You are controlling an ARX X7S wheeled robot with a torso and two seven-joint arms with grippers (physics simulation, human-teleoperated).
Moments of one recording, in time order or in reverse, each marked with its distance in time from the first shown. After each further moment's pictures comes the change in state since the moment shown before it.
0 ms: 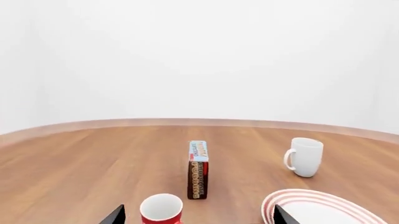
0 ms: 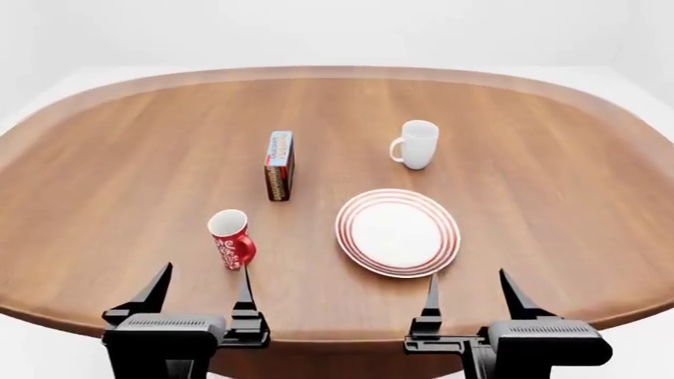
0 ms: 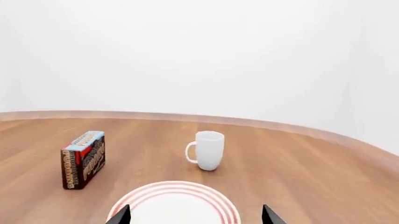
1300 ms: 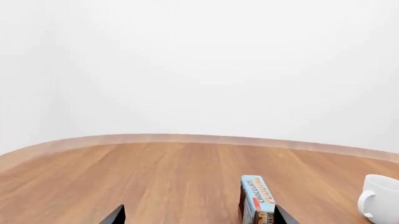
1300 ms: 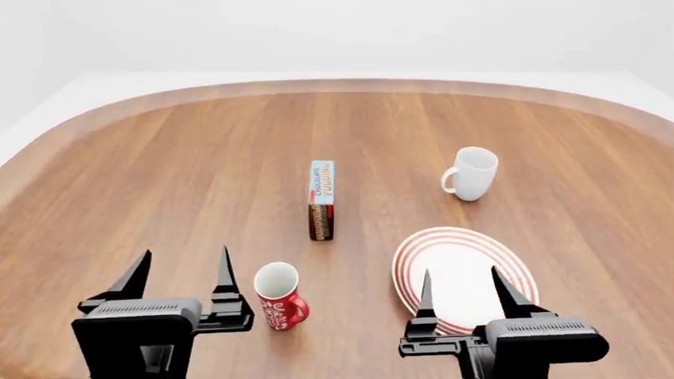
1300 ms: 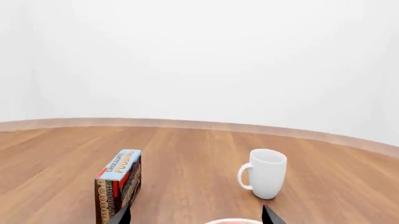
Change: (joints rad) left arm -0.036 -0.066 -0.015 0.054 -0.096 -0.043 -0.076; right arm 0.009 0.068 -0.053 -0.009 0.067 -0.002 0.026
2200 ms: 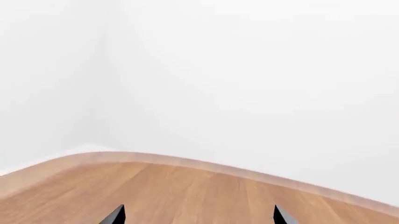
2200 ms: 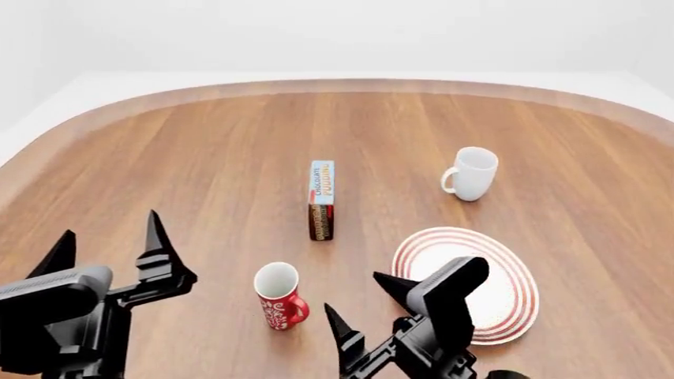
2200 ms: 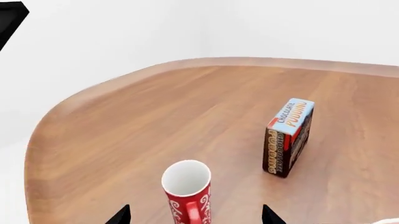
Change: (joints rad) left arm -0.055 -0.045 -0.178 0.152 -0.189 -0.129 -0.109; right arm 0.282 0.166 -0.155 -0.089 0.416 0.534 -0.327
